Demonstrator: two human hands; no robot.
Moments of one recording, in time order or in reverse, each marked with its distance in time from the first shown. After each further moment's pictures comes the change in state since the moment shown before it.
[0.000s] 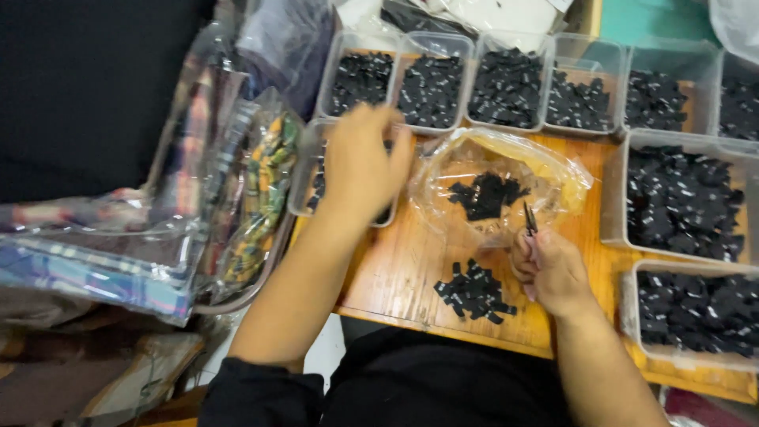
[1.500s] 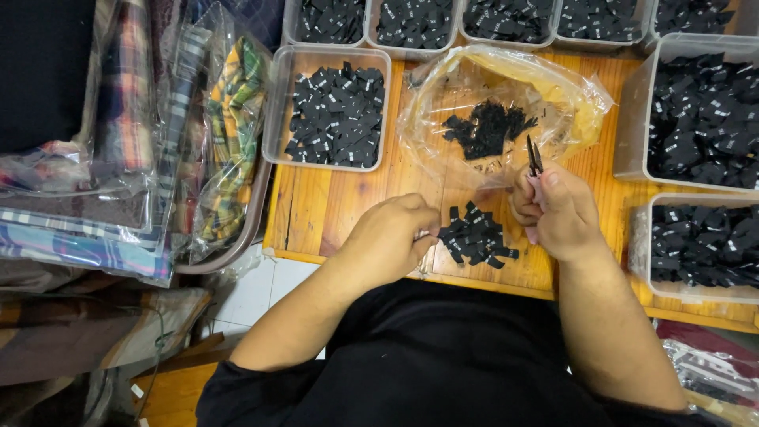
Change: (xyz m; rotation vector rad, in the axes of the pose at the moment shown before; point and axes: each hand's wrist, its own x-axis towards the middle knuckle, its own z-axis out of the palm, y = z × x) left_hand -0.141 0.037 0.011 -0.243 -0.764 -0.024; right_hand -0.002 0.002 -0.005 -0.106 -0.057 -0.117
